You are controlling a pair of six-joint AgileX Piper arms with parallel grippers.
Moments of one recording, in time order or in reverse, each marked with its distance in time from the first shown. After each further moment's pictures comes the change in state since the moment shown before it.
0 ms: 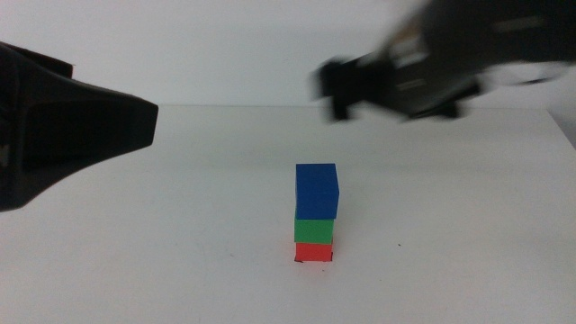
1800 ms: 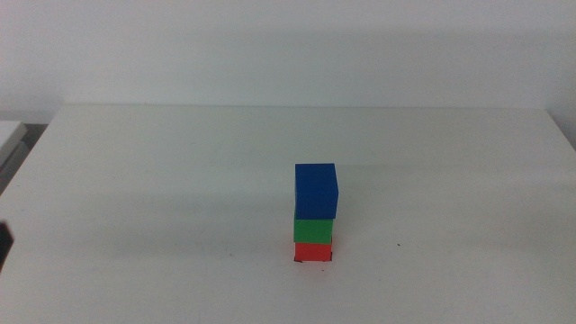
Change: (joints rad) left arm 0.595 -0.637 0.904 0.117 -0.600 0.000; right arm -0.637 -1.198 1.276 0.285 -0.946 -0.731
